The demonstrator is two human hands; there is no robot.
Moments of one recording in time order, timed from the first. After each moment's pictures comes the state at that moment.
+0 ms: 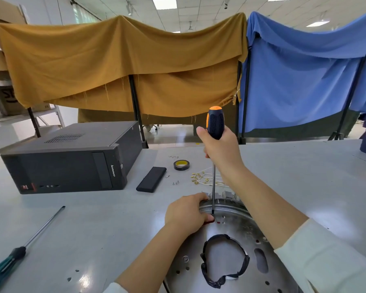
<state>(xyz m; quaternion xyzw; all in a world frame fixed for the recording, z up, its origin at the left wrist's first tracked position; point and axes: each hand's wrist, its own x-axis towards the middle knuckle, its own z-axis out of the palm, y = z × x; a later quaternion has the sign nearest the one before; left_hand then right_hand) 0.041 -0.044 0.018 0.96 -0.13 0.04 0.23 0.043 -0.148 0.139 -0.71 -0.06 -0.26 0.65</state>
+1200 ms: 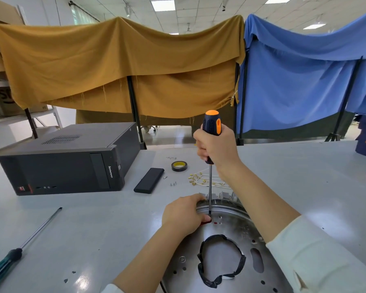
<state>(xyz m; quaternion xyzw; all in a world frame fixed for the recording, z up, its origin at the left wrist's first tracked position) 0.039 -0.044 0.018 0.97 -0.13 0.04 0.22 0.036 -0.152 0.148 -0.66 -0.12 -0.17 0.72</state>
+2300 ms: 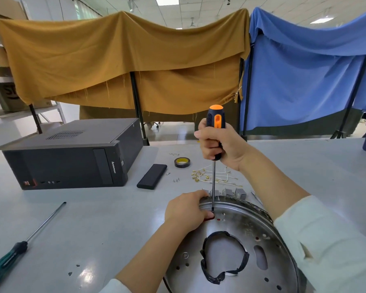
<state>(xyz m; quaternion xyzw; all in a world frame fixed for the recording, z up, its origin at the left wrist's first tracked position) 0.040 -0.043 0.018 0.96 -0.13 0.04 0.23 0.044 -0.171 0.155 -0.63 -0.23 0.04 0.74</state>
